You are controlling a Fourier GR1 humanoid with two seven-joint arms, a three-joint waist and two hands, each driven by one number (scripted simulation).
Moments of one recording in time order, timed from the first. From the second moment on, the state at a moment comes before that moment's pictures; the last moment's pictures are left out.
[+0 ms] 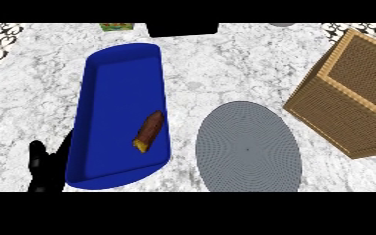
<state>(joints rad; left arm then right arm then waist) 0.19 0.28 -0.04 -1.48 0.14 0.10 0.24 0.09 -0.81 1.03 -2.01 0.95 -0.06 0.24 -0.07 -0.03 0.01</state>
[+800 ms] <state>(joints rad) 0.22 0.29 -0.03 -1.53 0.14 0.10 0.24 0.36 -0.94 0.81 -2.35 0.64 -0.48 0.00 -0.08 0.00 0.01</state>
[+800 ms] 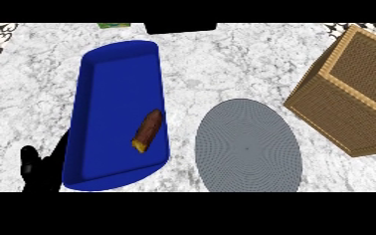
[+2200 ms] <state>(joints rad) 0.16 0.27 -0.06 -1.51 0.12 0.07 0.25 0.23 -1.10 0.11 -2.26 -0.24 -0.32 0.03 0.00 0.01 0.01</state>
